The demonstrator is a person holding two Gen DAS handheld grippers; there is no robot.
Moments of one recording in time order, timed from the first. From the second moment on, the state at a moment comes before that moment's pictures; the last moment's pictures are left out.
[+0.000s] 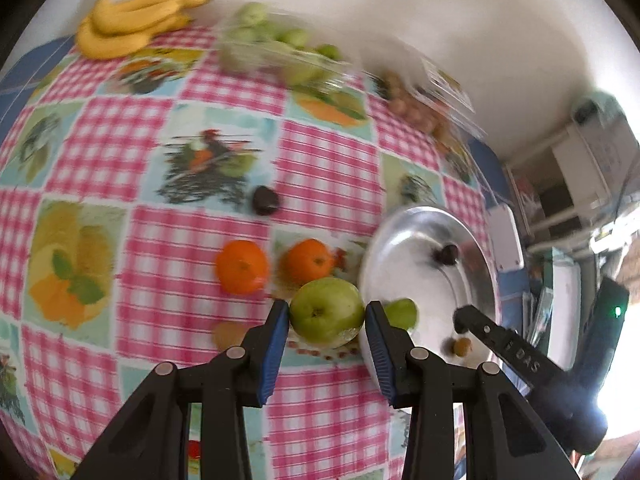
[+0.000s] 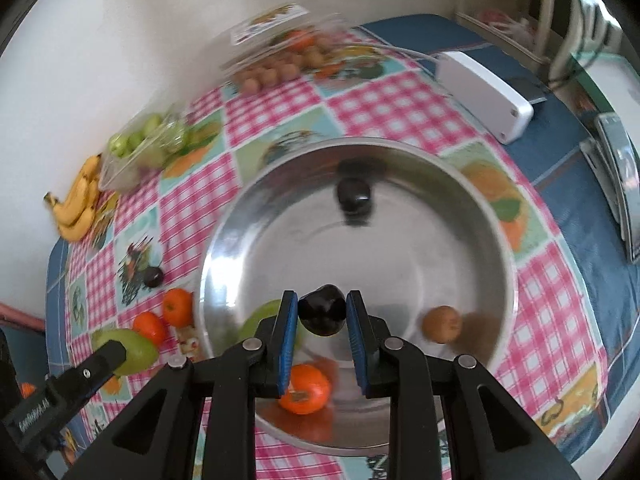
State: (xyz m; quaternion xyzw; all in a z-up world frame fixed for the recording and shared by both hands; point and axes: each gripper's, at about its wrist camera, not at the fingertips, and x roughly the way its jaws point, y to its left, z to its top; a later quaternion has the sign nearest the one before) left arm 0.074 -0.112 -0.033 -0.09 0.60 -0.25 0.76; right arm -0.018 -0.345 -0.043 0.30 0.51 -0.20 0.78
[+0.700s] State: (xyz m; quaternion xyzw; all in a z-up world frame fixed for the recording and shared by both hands) left arm 0.080 -0.200 -0.046 0.01 0.55 -0.29 0.78; right arm -0.003 -0.360 -0.065 0.28 0.53 -0.21 0.77
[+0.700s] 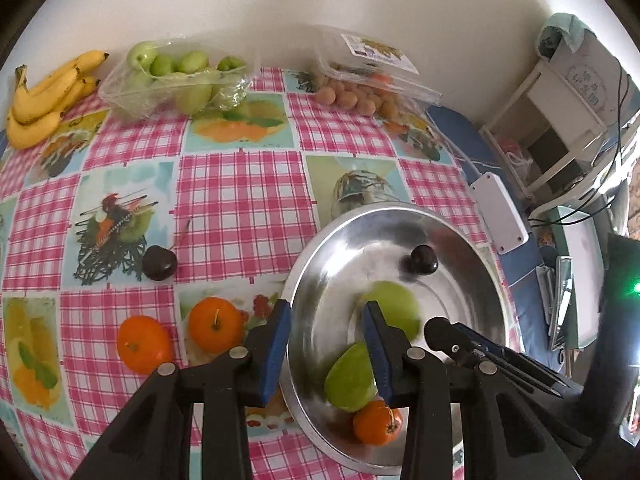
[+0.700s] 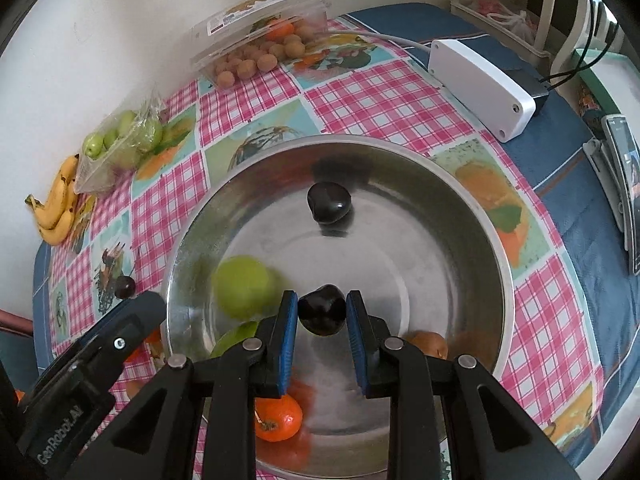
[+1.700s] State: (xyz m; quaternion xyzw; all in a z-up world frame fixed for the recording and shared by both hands) left arm 0.096 -0.158 -0.054 0.05 0.58 -0.17 0.80; right arm -0.002 -0.355 -0.065 0.25 0.55 -0.22 0.76
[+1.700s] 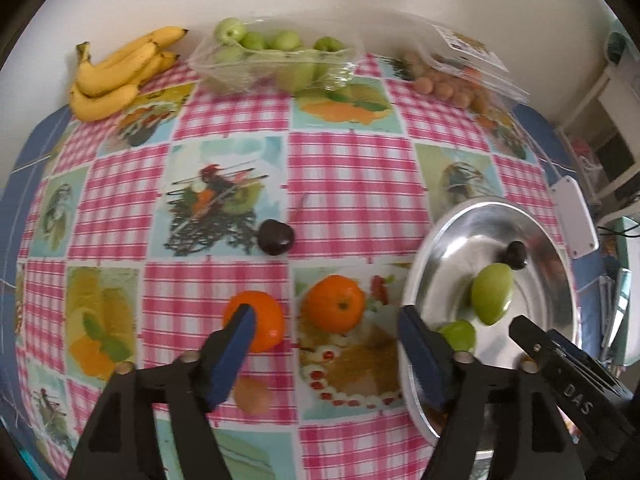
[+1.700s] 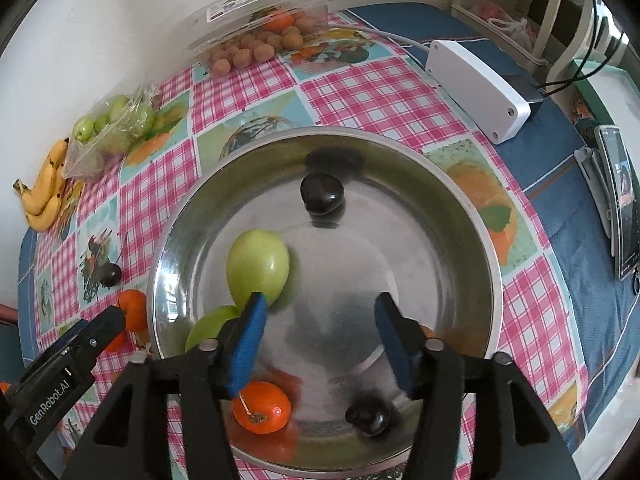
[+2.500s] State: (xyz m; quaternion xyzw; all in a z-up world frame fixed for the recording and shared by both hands) left arm 0.106 -0.121 -0.060 0.06 0.56 -0.10 0.82; right arm 0.002 -0.351 -0.066 0.23 0.56 -0.21 0.77
